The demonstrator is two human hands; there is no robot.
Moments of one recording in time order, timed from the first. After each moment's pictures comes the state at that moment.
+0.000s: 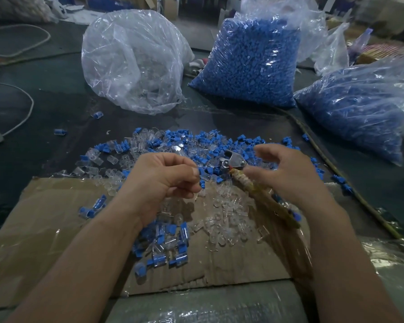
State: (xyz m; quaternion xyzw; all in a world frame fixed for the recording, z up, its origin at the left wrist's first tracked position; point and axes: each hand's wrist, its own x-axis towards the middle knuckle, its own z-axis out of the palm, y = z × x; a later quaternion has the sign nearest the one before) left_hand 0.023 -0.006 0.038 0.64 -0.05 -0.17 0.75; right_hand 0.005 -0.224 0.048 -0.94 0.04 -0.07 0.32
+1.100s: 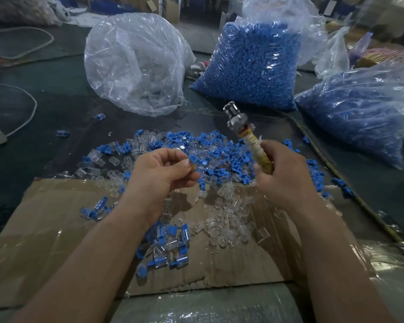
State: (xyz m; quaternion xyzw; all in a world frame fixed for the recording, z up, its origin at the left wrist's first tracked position) left_hand 0.028 -0.011 0.026 0.58 -0.04 -0.10 0.81; right_hand 0.004 -0.213 0.044 -0.95 0.01 -0.20 0.22
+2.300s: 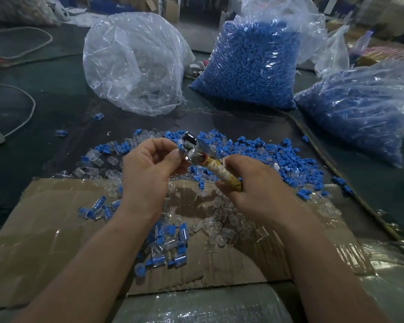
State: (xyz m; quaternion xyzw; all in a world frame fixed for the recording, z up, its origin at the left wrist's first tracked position) left_hand 0.023 -0.016 0.030 0.63 -0.05 0.07 0.77; right_hand -0.004 -0.184 0.045 -0.98 -0.12 -0.07 0.16
